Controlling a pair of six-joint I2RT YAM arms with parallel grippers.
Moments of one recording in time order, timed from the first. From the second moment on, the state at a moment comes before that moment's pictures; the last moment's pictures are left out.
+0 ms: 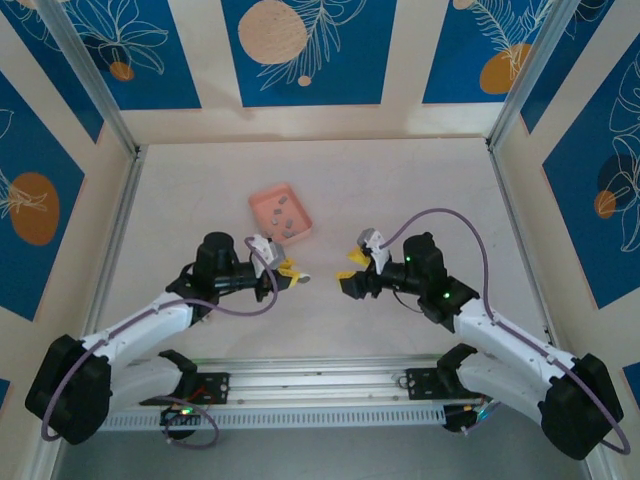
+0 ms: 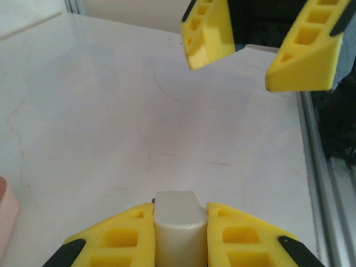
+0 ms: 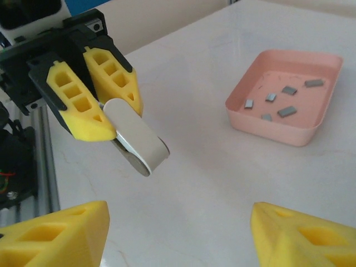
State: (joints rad) left arm -0.54 1.07 0.49 0.17 0.71 0.24; right arm 0.60 0.93 0.50 0.02 -0.50 0.06
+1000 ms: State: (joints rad) left arm -0.59 1.10 0.44 0.44 0.92 0.23; right arm 0.73 1.12 0.59 0.02 -0.64 -0.29
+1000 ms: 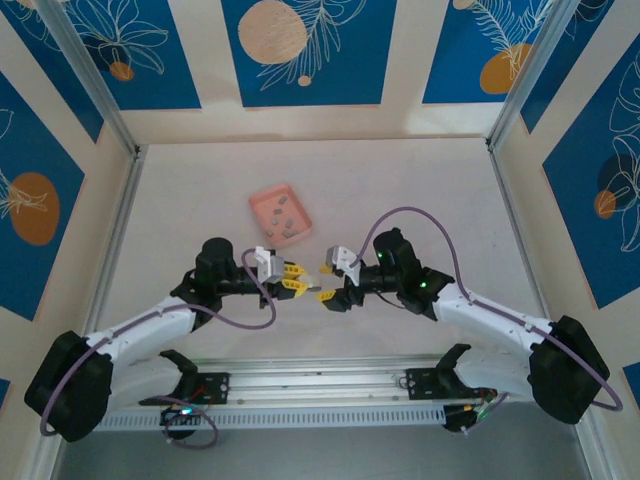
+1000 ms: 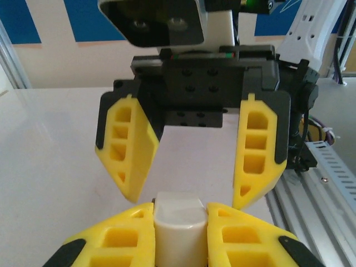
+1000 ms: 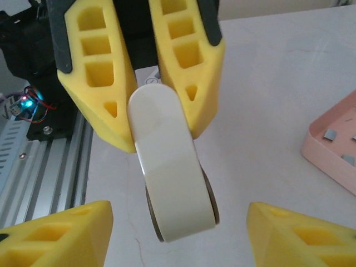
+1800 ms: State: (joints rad) left arm -0.59 1.01 0.51 0.13 0.88 0.35; right arm 0.62 1.12 0.59 0.01 -0.81 -0.39
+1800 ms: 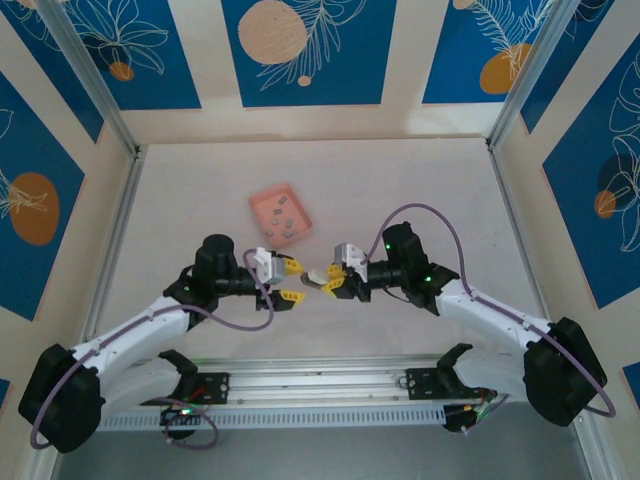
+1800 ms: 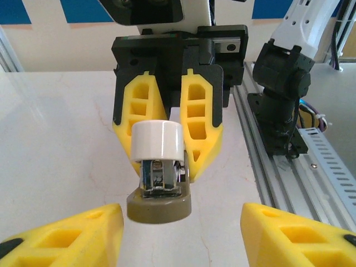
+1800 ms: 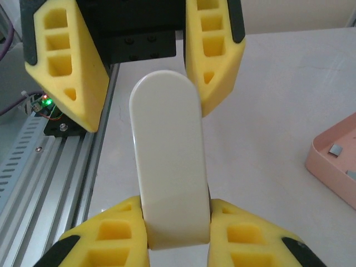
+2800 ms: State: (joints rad) left arm -0.62 1.01 0.56 -0.16 0.78 0.58; right arm 0.62 1.12 0.59 -0.03 -0.89 -0.52
